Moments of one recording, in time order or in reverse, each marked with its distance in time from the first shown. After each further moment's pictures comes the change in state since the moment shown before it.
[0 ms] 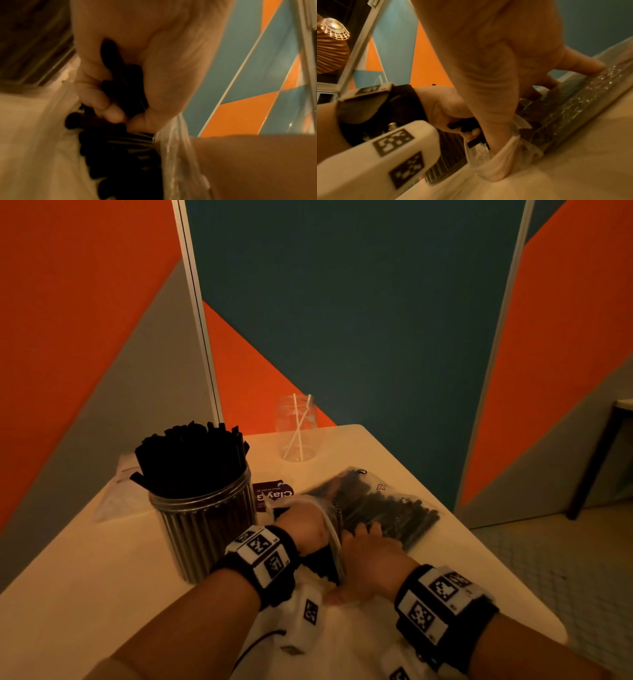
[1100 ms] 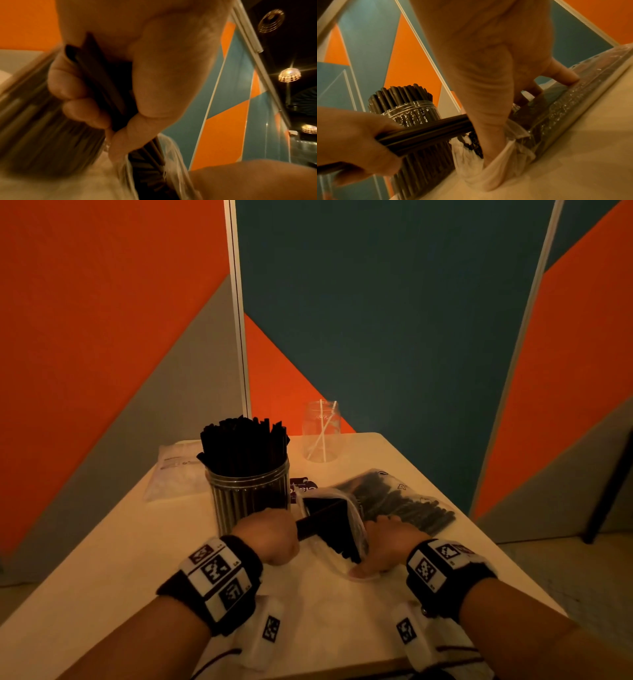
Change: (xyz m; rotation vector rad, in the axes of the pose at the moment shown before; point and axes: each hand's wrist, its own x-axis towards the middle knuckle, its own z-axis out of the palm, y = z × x) left_hand -0.095 -0.053 -0.022 0.134 0.026 -0.235; right_hand 0.008 0.002 -0.007 0.021 0.036 0.003
